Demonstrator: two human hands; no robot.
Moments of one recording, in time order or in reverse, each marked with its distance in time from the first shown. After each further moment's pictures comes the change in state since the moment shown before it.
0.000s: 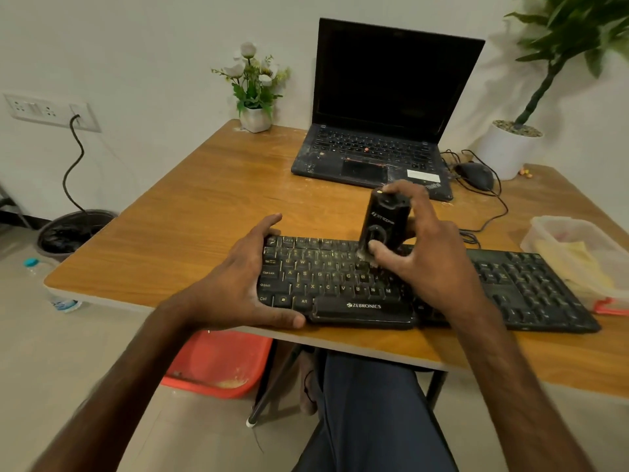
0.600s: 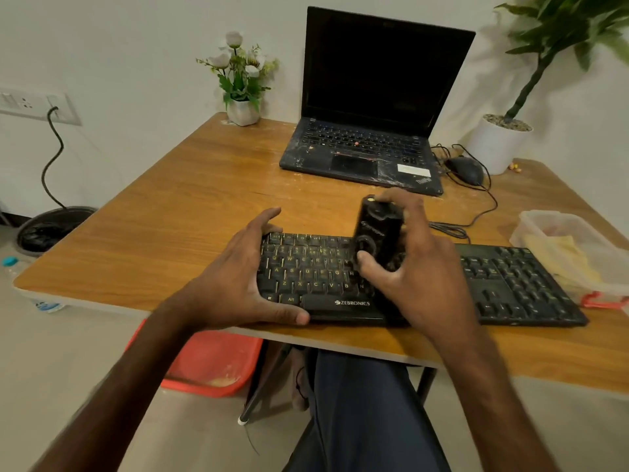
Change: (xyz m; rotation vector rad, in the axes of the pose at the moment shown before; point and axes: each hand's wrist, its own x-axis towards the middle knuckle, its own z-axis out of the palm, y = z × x) left_hand 0.010 0.010 0.012 0.024 0.066 0.009; right_hand -0.025 -0.013 0.004 -0.052 0.081 0.054
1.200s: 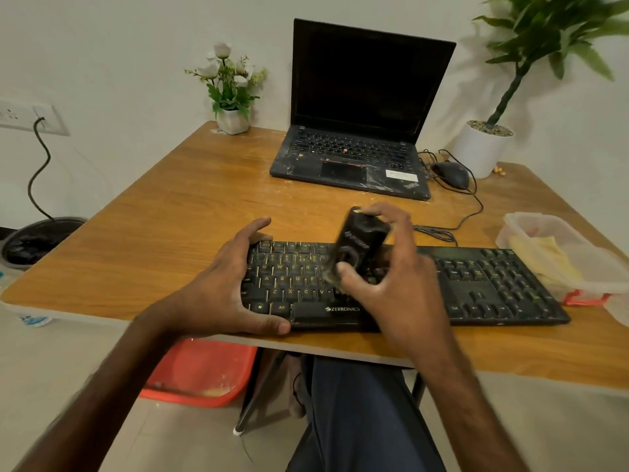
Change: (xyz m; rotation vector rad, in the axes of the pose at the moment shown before) left_hand -0.002 -0.005 -0.006 -0.100 -0.071 0.009; right_hand -0.012 -0.008 0.010 0.286 -0.005 0.132
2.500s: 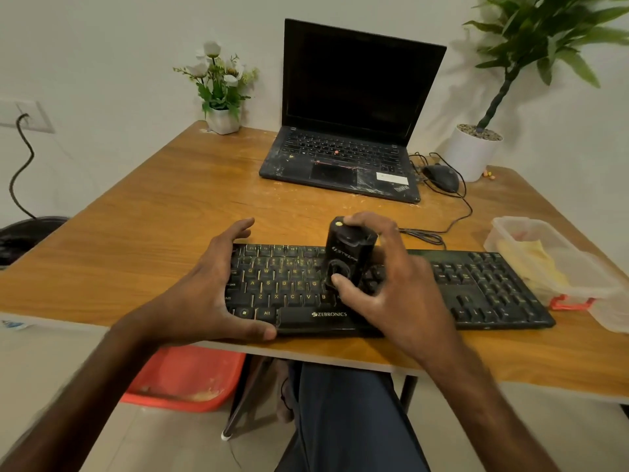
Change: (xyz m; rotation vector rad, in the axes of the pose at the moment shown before) left_hand -0.001 0.005 0.001 -0.031 0.010 -0.025; right_hand 0.006 0.015 -0.021 -0.075 -0.123 -0.210
